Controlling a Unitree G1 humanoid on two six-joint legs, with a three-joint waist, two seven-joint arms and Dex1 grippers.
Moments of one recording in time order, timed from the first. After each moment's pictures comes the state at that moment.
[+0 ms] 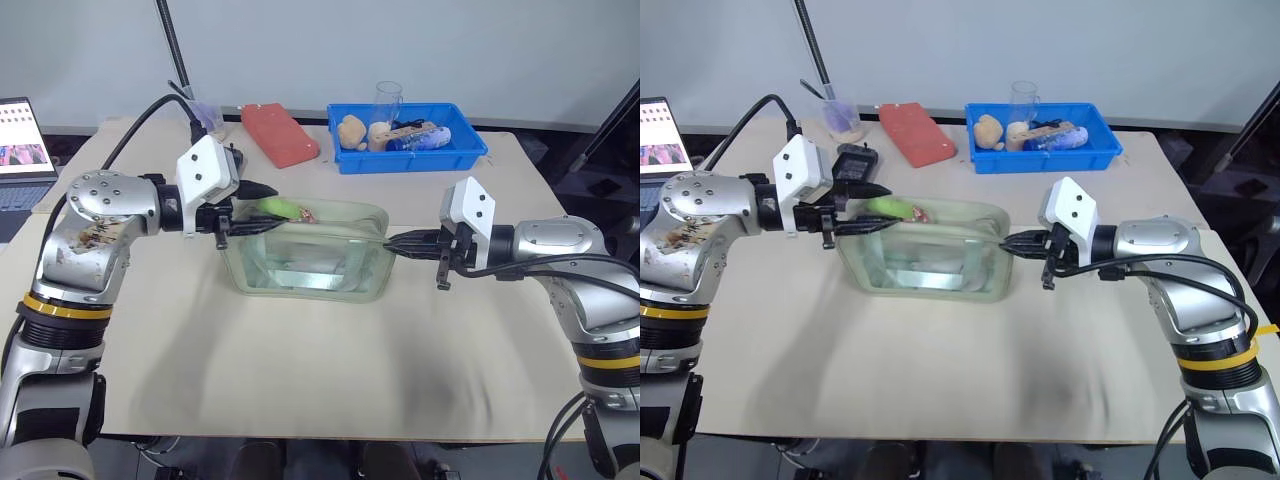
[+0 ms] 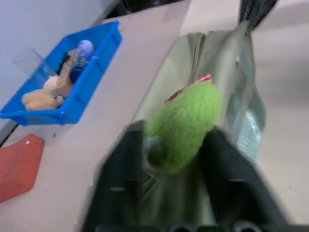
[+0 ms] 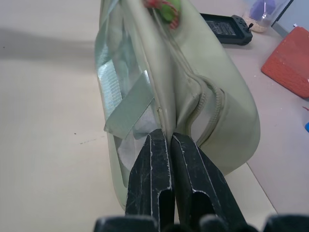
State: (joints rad) left arm -0.77 0.84 -0.06 -0.06 -0.34 0.40 -1.14; right arm -0.60 -0.79 0.07 -0.25 0.38 0.53 1.03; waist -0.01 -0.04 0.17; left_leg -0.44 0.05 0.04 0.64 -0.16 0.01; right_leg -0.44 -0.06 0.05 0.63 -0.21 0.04
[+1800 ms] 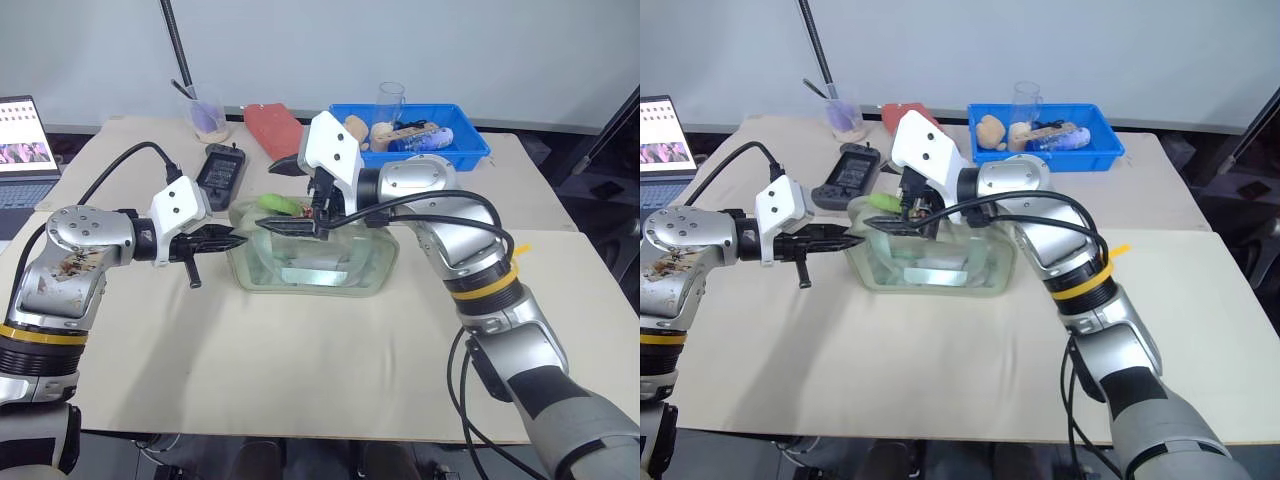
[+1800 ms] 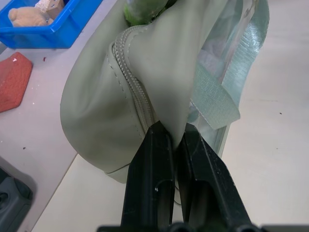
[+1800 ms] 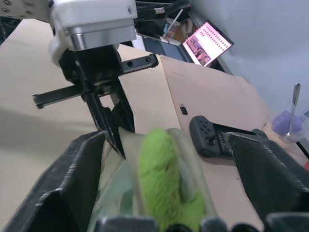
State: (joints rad) left arm -0.59 0.90 -0.01 -0.04 -0.28 0.39 -1.15; right arm -1.08 -0.32 0.32 0.07 0.20 0.46 0.91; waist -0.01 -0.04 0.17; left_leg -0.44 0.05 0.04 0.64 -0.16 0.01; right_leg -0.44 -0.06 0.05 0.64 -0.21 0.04
